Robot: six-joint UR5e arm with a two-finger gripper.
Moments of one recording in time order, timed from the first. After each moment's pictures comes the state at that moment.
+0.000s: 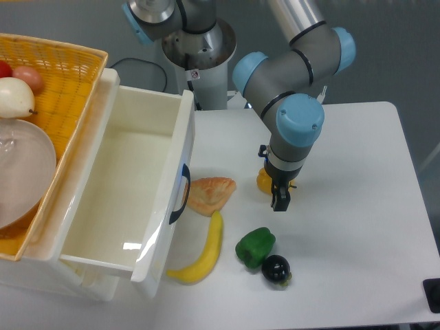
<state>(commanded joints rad) 2.60 -1.95 -1.66 -1.20 1.59 2.23</state>
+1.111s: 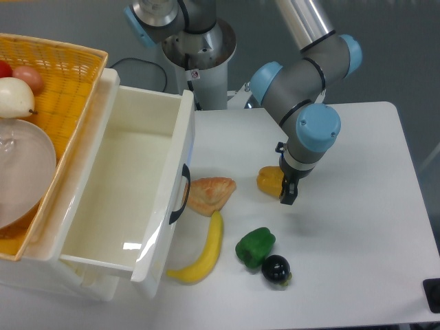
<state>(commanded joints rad) 2.68 -1.99 -1.72 -1.16 1.59 2.39</state>
